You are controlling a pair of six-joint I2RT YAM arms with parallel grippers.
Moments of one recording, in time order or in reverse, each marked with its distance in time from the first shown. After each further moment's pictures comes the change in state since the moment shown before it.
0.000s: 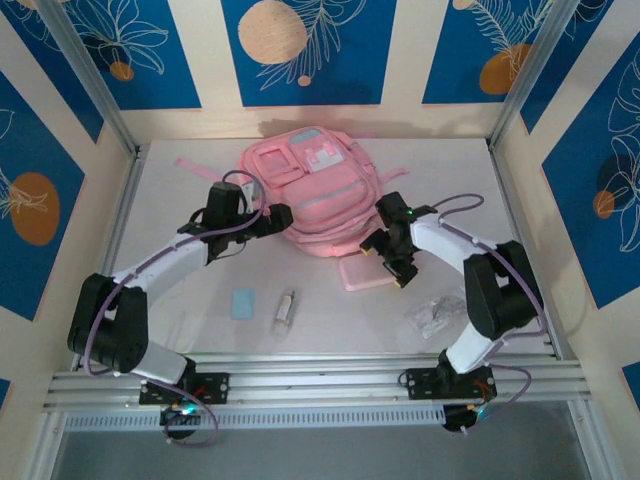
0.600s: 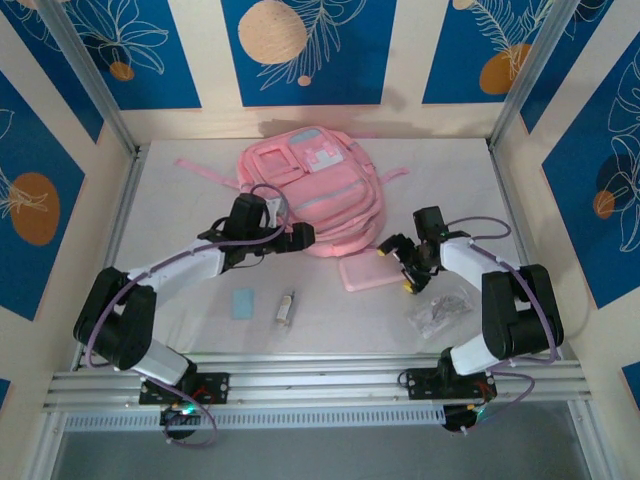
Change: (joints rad) left arm -0.142 0.040 -0.024 0.027 0.030 0.000; right arm -0.217 -0.115 -0.257 0.359 -0.223 -0.174
